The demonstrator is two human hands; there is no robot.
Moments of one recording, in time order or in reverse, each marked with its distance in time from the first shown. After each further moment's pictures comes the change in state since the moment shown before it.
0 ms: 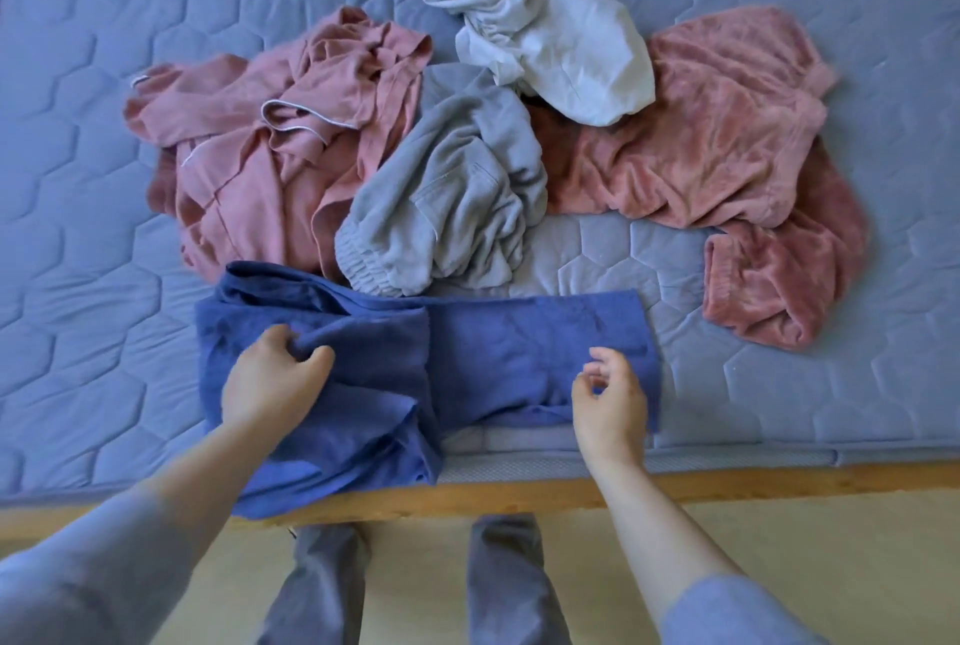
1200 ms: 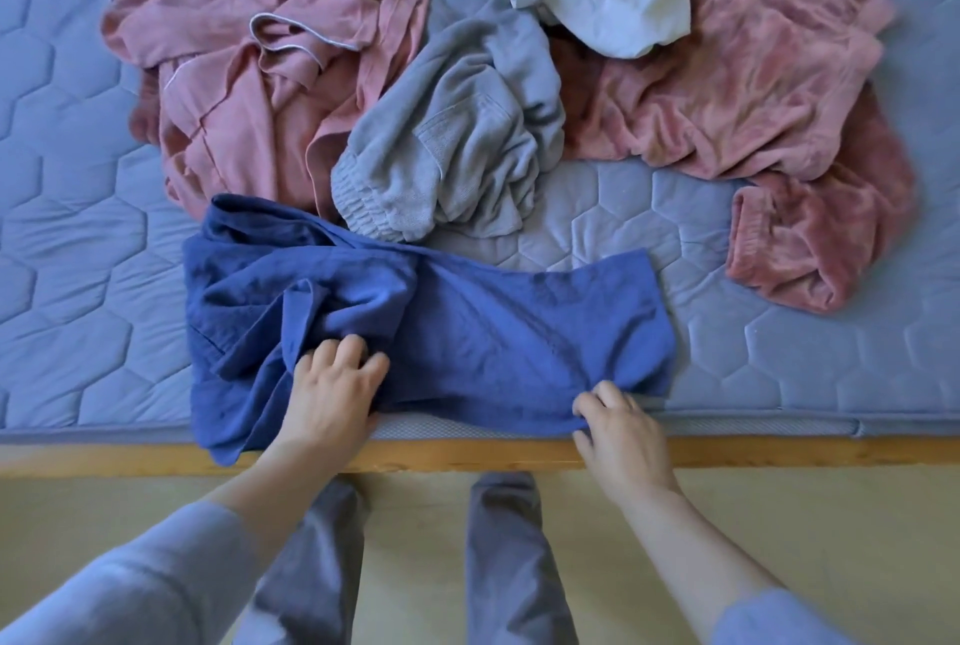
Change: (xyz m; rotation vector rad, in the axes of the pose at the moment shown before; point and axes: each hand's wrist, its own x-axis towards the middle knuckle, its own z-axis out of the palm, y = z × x) left_hand -0.055 -0.031 0.070 0.687 -0.181 0.589; right_hand -0.032 0.069 -0.023 -0.899 -0.485 -0.460
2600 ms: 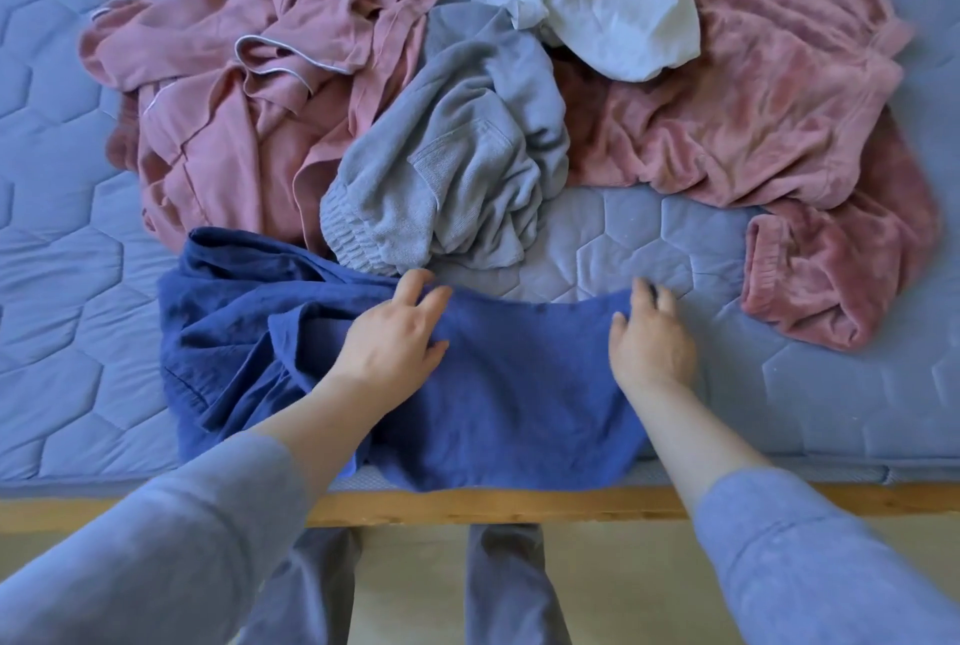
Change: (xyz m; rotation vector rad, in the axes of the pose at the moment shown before) left_hand 0.098 0.025 -0.036 -0.242 0.174 0.148; right_hand 0.128 0.017 -0.053 0.229 0.237 0.387
